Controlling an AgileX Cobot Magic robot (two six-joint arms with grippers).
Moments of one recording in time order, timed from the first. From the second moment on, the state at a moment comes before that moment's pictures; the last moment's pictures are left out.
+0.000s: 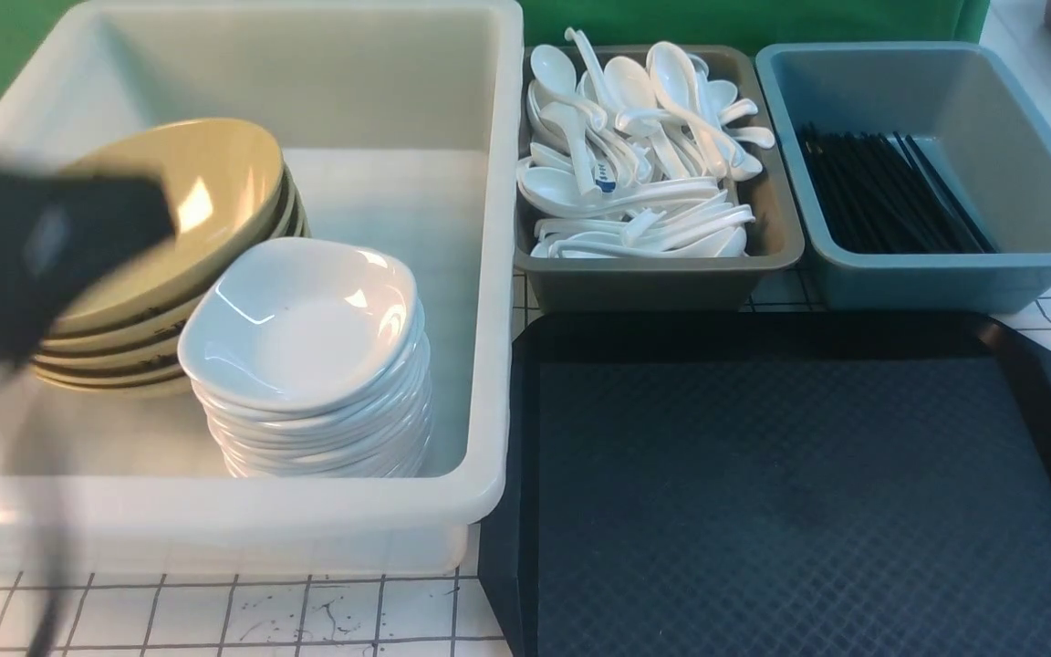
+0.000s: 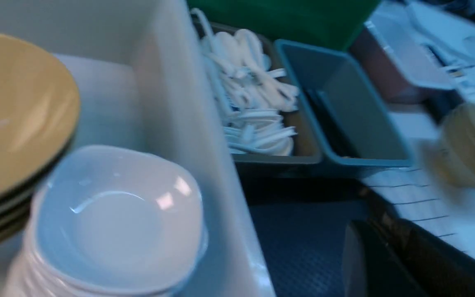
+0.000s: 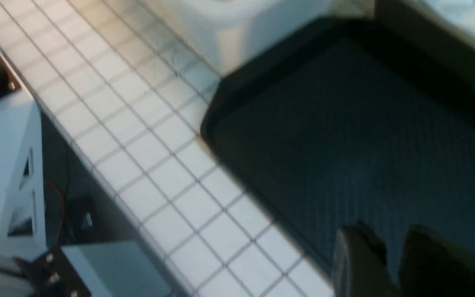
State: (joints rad) right arm 0.84 0.58 -0.98 -0.07 1.08 0.11; left arm -0.59 0.57 -0.79 0.01 0.55 -0.44
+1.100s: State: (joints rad) right arm 0.83 0.58 -0.90 -0.11 1.17 0.29; left arm -0.59 0.25 -0.23 -0.11 0.41 -0.43
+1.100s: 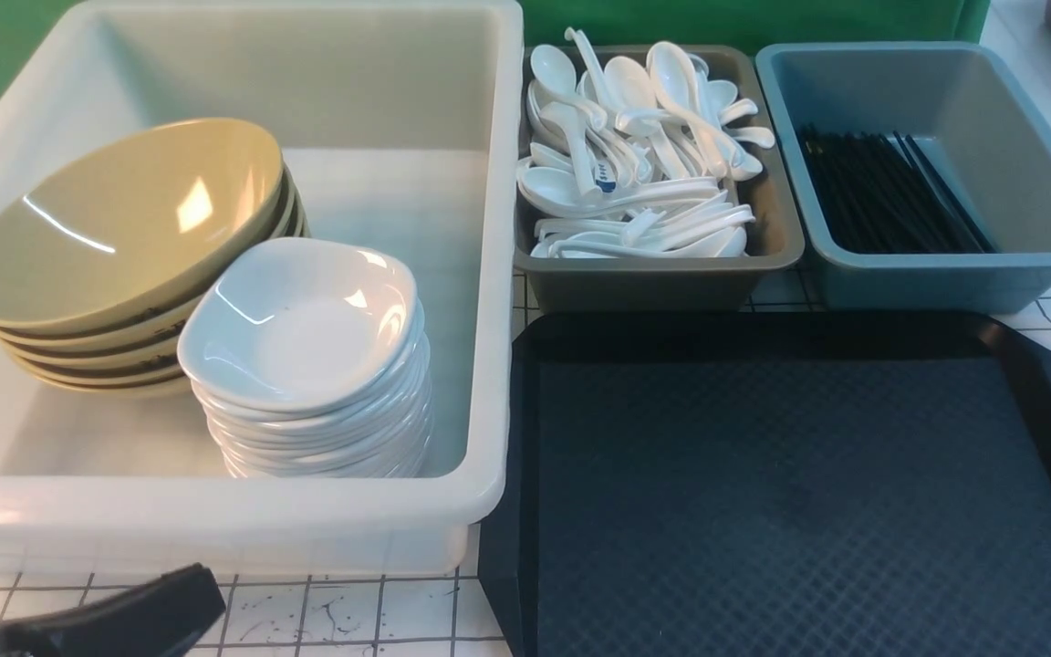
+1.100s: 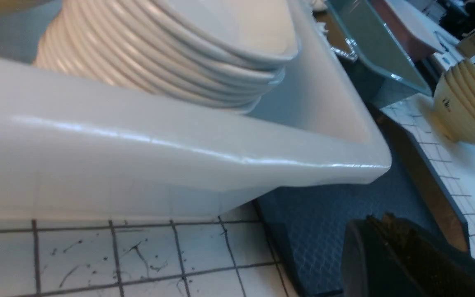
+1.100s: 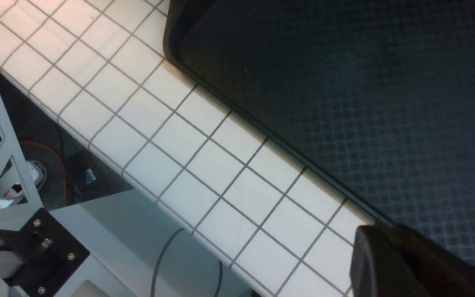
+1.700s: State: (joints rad) right arm 0.11 0.05 -0.07 -0.14 0.33 0.00; left arm -0.59 0.25 -0.23 -0.11 0.56 -0.43
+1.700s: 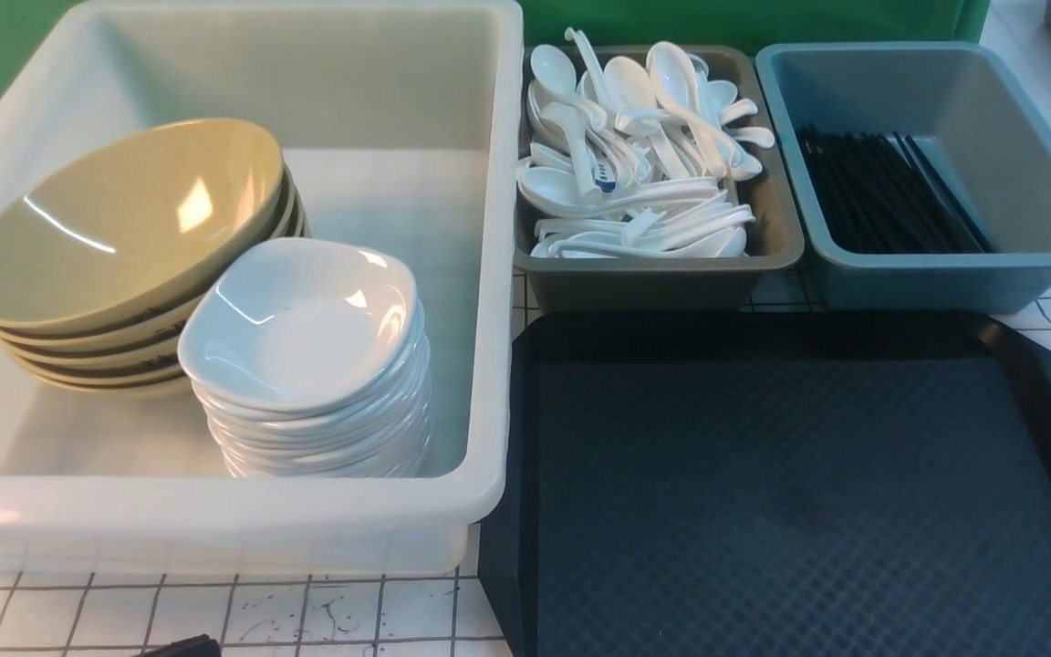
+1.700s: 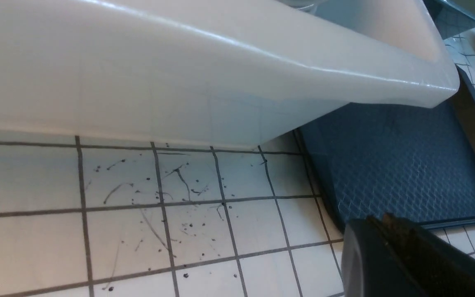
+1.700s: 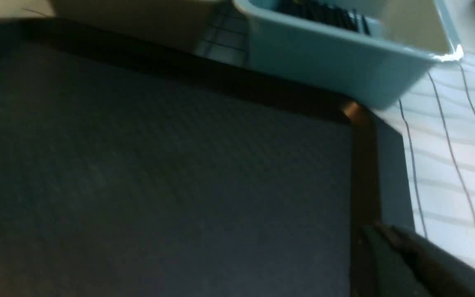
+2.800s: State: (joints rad) right arm 0.08 -0.01 0.01 -0.14 0.27 0.13; left arm -0.59 0.25 -0.23 -0.11 0.56 -0.43
